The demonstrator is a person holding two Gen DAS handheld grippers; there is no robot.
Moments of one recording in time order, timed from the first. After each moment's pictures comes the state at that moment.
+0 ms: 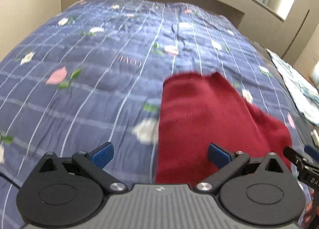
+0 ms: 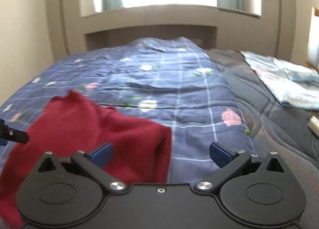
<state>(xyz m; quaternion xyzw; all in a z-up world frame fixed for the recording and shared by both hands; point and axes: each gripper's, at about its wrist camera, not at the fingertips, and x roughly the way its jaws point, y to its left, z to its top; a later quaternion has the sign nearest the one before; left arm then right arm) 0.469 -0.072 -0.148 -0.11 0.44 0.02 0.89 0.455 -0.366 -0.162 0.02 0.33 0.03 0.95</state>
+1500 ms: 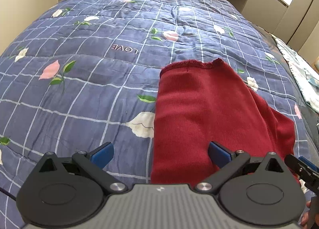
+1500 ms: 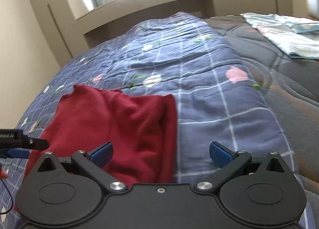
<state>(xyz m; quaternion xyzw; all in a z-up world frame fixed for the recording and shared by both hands) 0.483 -0.079 -0.158 -0.10 0.49 0.01 0.86 0.434 -0.383 -0.172 0.12 0.38 0.09 0.91</state>
